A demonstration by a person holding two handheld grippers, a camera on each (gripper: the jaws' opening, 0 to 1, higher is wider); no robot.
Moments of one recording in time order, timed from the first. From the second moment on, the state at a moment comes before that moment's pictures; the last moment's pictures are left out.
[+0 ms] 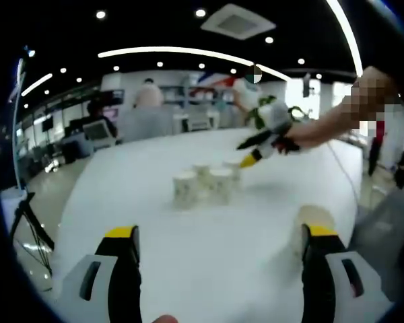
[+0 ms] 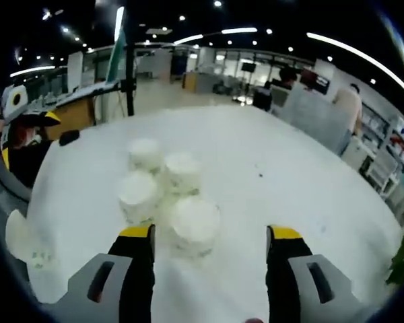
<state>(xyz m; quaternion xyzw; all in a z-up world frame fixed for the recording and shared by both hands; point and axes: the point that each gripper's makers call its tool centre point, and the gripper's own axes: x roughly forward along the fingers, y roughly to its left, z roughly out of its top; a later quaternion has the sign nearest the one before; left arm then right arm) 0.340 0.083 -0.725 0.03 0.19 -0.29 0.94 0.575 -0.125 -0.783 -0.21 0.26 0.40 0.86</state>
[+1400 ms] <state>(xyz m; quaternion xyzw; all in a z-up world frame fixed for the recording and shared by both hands) 0.330 0.069 -0.700 0.03 0.16 -0.32 0.93 0.485 -0.158 -0.734 -0.16 0.26 0.41 0.86</state>
